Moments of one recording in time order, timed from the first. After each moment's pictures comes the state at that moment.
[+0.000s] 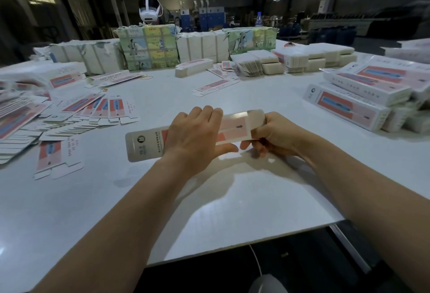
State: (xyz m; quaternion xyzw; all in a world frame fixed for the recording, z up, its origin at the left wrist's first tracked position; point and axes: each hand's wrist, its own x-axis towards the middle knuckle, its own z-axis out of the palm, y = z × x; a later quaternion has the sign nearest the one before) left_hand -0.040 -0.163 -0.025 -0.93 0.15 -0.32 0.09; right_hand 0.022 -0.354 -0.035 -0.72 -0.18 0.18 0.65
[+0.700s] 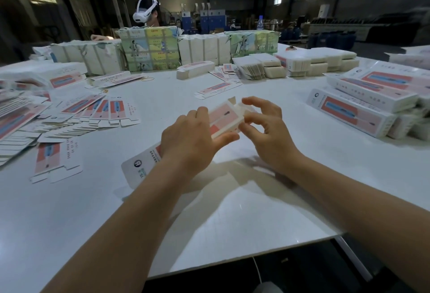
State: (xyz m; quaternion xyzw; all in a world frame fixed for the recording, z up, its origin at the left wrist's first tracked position) left_hand -0.038 -0.160 -0.020 -0.96 0.00 -0.26 -0.06; right_hand -0.007 -0.325 -0.034 -0.83 -0.24 -0.21 0.46
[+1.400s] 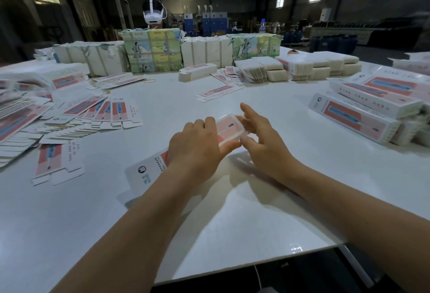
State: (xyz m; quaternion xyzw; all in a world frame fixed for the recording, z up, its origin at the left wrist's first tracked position) left_hand -0.032 -0.166 -0.030 -0.97 0.00 -0.23 0.02; right_hand -0.007 -0.318 -0.043 -0.82 -0.26 -0.13 0.49
